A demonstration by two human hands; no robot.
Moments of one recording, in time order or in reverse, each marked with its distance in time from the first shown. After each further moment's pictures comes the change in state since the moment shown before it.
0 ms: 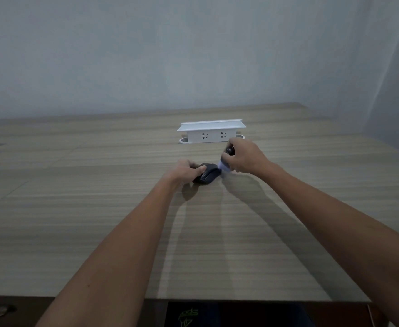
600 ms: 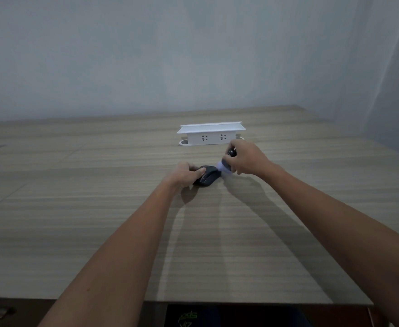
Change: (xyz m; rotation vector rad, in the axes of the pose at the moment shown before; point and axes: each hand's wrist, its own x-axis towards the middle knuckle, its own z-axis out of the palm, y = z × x) left_hand -0.009 0.003 0.001 0.000 -0.002 -0.001; right_hand 0.003 0.005 -0.005 0.038 -0.060 0.057
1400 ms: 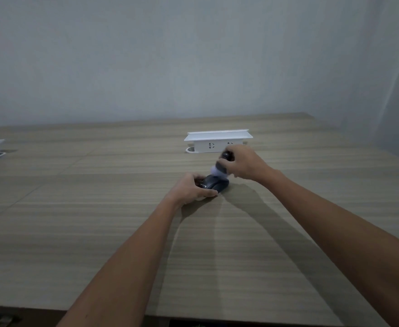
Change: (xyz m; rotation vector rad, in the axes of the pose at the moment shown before) left_hand -0.005 -0.018 -0.006 -0.036 -0.062 0.065; right_hand 0.019 -0.015 0.009 -0.033 0.000 -0.135
